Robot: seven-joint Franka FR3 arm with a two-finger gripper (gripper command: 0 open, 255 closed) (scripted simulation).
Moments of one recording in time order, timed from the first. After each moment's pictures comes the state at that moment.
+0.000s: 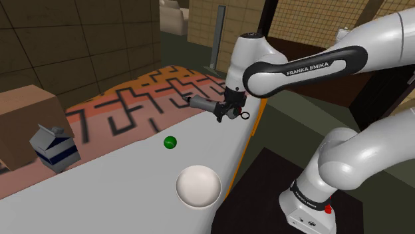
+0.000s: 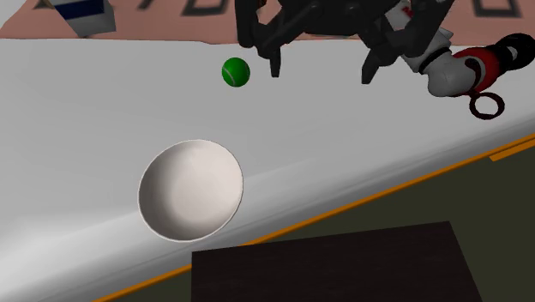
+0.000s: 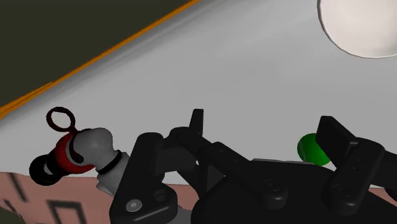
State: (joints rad) arm -0.01 -0.50 0.14 -2.59 -0.05 2.17 0.41
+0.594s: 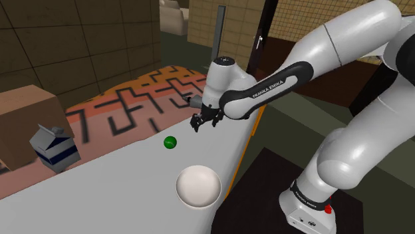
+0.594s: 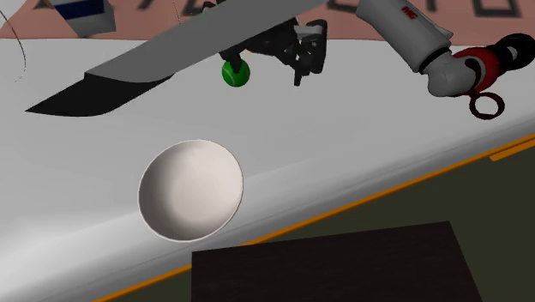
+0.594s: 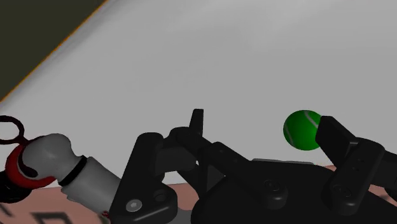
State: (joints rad) arm -0.05 -0.17 0.26 -2.52 -0.15 2.50 0.71
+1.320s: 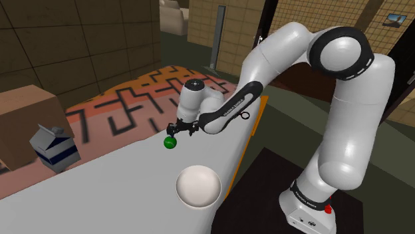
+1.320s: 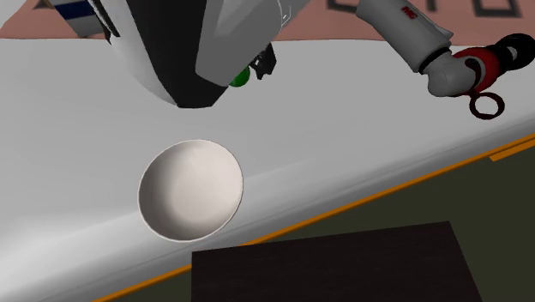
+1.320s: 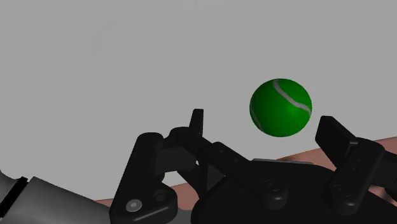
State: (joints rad) arm 0.00 0.29 0.23 -2.23 -0.55 2.70 1.22
